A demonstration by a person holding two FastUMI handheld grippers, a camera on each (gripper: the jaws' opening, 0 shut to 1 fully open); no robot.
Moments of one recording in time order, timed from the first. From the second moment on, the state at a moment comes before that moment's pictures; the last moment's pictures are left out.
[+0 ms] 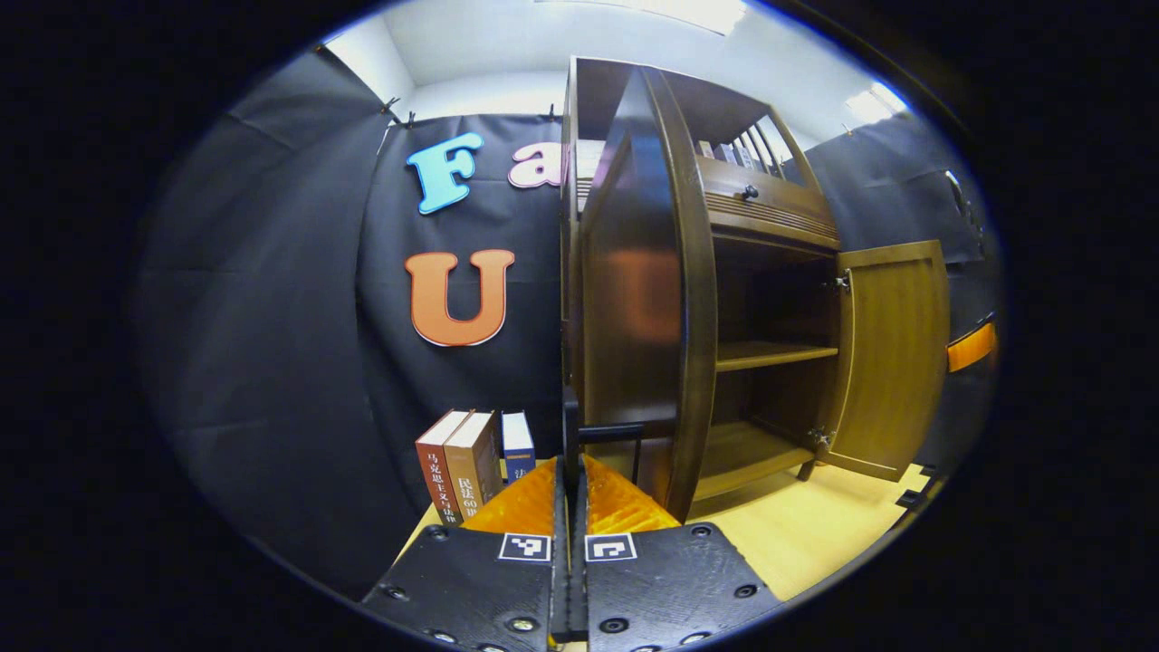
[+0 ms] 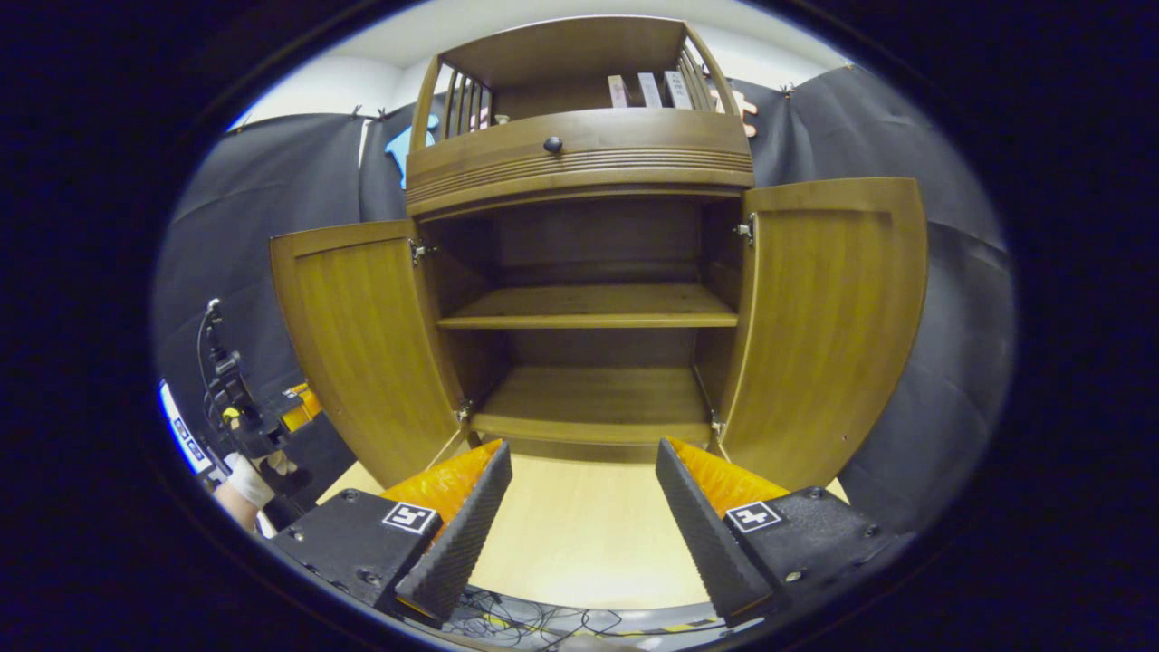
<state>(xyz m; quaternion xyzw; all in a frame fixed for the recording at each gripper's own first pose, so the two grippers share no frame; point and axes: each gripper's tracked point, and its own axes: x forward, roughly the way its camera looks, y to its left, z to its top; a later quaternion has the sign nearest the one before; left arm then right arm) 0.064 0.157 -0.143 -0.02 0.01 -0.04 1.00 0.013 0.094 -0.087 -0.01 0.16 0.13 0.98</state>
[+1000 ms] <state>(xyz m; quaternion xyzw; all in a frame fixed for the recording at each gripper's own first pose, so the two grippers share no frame) 0.007 0.188 -0.099 -0.03 0.05 -0.03 1.00 0.017 0.058 -0.060 0.01 0.13 0.12 0.98</state>
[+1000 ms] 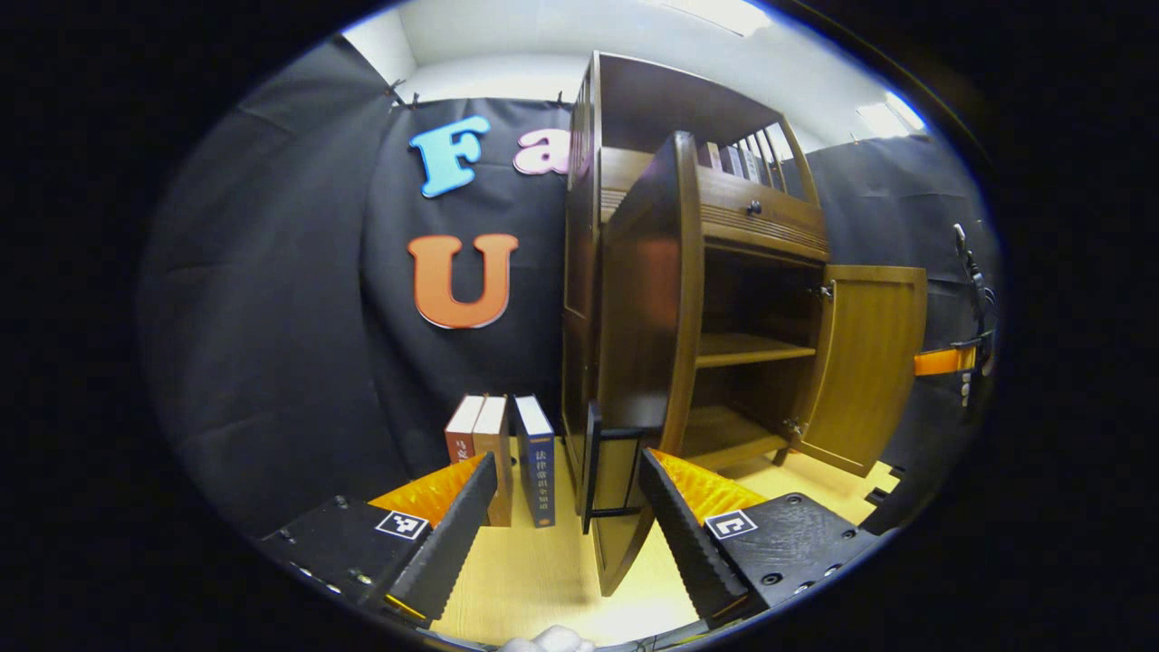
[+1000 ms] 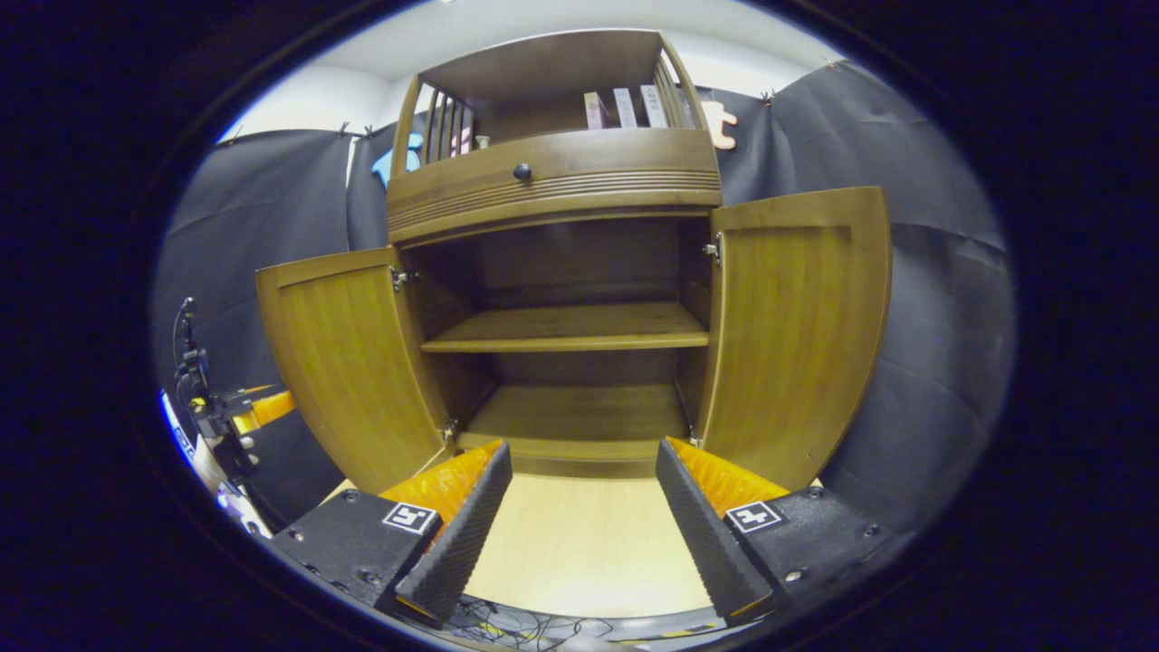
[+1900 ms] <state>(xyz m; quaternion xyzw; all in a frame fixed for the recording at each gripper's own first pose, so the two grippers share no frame) -0.021 -0.040 -0.027 -0.03 0.03 0.03 1.00 0.029 -0.018 -0.018 0.01 0.06 0.12 0.99</state>
